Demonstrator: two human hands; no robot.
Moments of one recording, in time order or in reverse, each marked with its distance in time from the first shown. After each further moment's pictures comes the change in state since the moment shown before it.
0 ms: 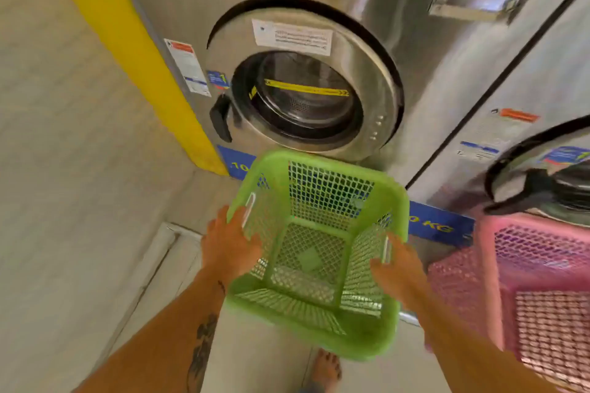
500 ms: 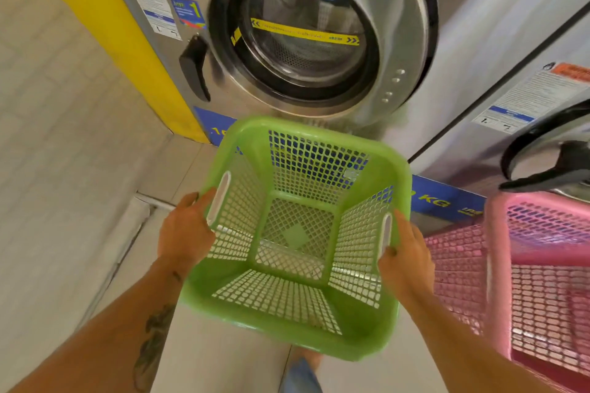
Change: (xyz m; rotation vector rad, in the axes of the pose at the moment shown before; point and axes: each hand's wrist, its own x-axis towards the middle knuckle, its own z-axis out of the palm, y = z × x) left_hand 0.035 -0.062 0.035 -0.031 0.067 0.071; right_hand 0.010 0.021 0.031 -0.163 0.222 -0.004
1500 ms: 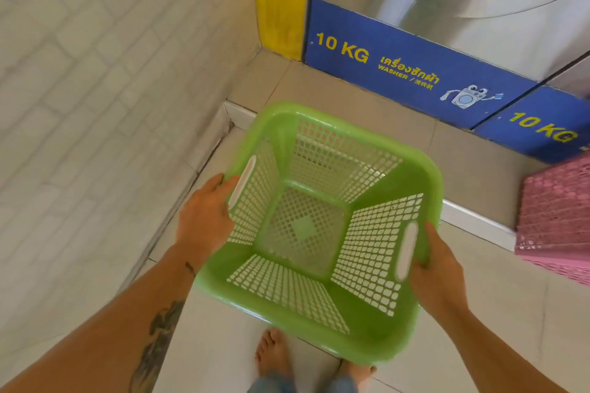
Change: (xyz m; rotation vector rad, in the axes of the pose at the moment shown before) left_hand -0.181 -0.330 0.050 -0.064 0.035 -0.008; right_hand -0.265 -0.011 0.250 0.055 -0.126 0.044
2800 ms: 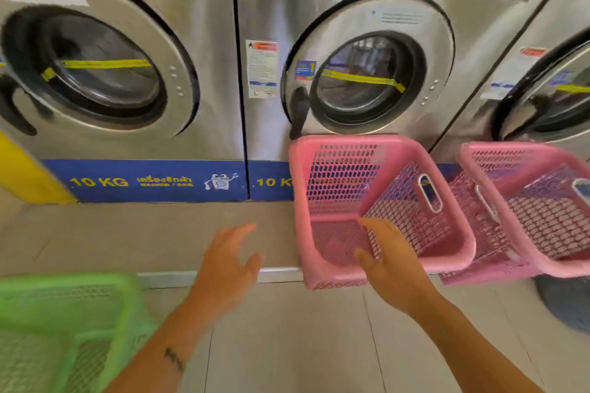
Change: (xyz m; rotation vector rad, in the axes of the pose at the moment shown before) left_hand -0.110 0.589 0.093 -0.511 -0.301 0.376; right_hand 0.042 0.263 -0.439 0.164 0.248 -0.243
